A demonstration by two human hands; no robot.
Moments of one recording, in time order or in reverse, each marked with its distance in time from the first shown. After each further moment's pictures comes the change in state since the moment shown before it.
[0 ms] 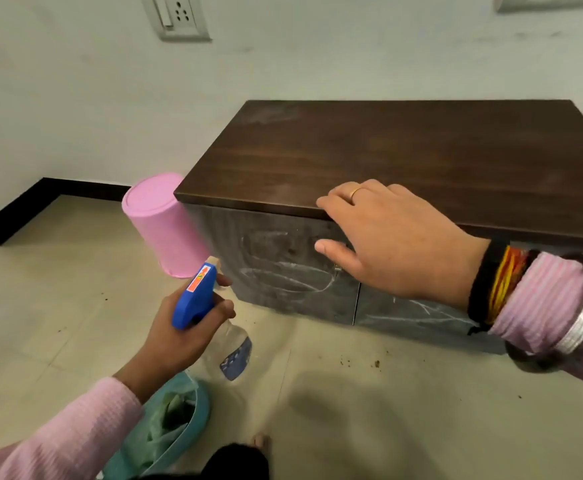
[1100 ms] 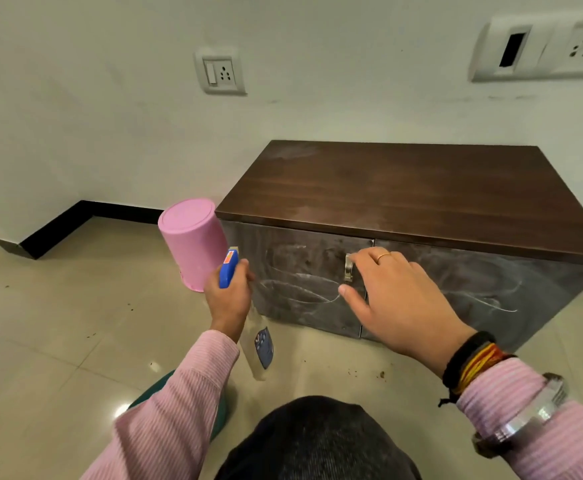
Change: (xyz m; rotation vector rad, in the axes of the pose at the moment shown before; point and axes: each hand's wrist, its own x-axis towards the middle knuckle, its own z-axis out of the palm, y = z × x) left_hand 0.038 0.006 0.038 -0.415 0.580 -0.302; right_hand -0.063 -0.057 0.010 0.210 -0.015 0.333
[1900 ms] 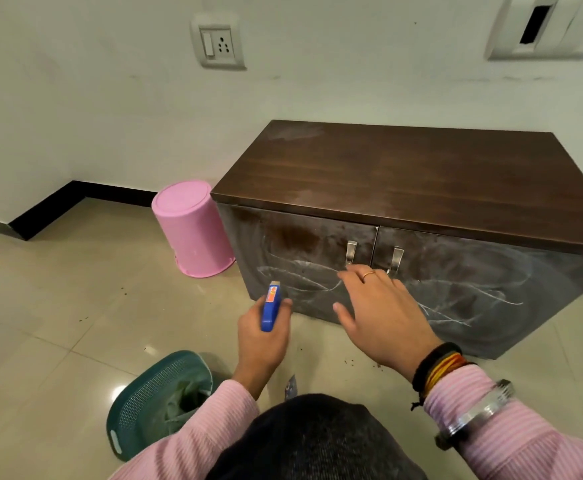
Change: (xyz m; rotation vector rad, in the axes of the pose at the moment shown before) left_hand -0.080 -0.047 0.000 0.218 -0.239 0.102; right_hand 0.003 -0.001 0.060 0.009 -0.099 0.009
